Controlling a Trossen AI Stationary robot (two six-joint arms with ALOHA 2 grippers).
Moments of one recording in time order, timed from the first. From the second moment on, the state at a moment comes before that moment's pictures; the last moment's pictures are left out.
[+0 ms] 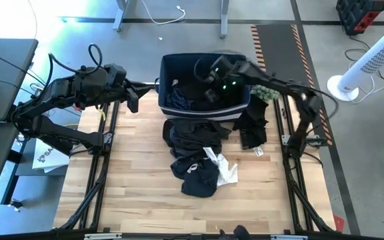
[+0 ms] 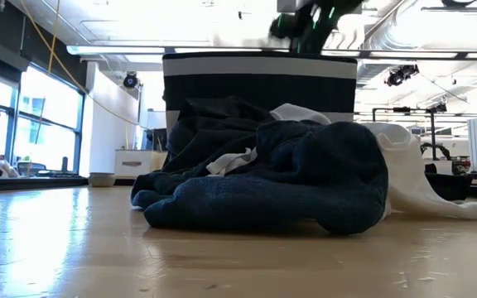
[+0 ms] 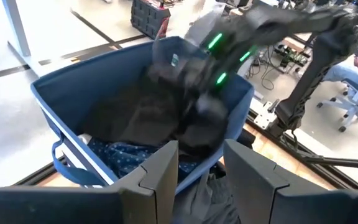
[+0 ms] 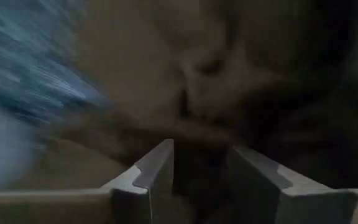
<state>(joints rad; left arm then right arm) 0.14 1.06 1.55 -0.91 -0.38 -0.47 -0.56 1.81 1.64 -0.92 -0.12 0.29</state>
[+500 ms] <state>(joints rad) 0.14 1.06 1.55 -0.94 -0.39 -0.55 -0.13 1.35 1.62 -0.92 -0.04 0.32</state>
